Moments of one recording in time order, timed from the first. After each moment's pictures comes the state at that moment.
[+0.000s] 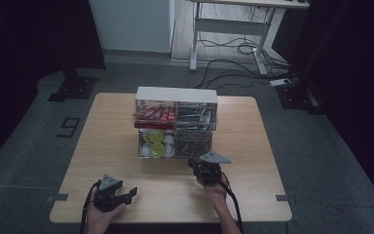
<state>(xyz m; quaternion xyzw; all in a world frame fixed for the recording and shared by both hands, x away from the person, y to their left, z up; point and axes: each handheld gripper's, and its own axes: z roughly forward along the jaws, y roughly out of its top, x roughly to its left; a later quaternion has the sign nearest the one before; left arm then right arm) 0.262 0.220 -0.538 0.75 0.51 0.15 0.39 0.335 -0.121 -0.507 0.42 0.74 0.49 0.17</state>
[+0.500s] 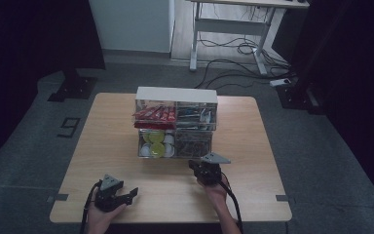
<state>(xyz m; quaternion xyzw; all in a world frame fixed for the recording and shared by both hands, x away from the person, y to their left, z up) 0.262 0.219 -0.540 0.75 0.51 0.15 0.39 0.339 -0.124 -0.518 0.43 0.75 0.48 0.16</state>
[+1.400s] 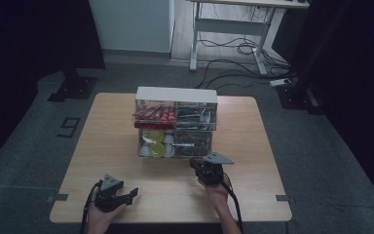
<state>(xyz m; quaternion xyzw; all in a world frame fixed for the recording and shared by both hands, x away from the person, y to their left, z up) 0.262 0.218 -0.539 0.76 0.51 0.15 0.38 0.333 -0.128 -0.507 0.43 0.73 0.50 0.16</state>
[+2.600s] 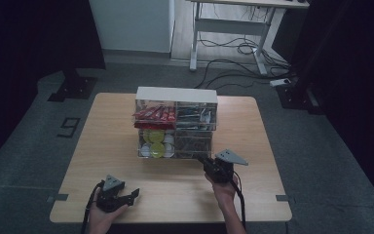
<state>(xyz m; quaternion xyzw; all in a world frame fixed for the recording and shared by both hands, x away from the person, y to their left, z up) 0.263 0.214 -0.543 0.76 0.51 0.14 0.38 0.326 -0.151 -0.481 0.44 0.68 0.55 0.19</state>
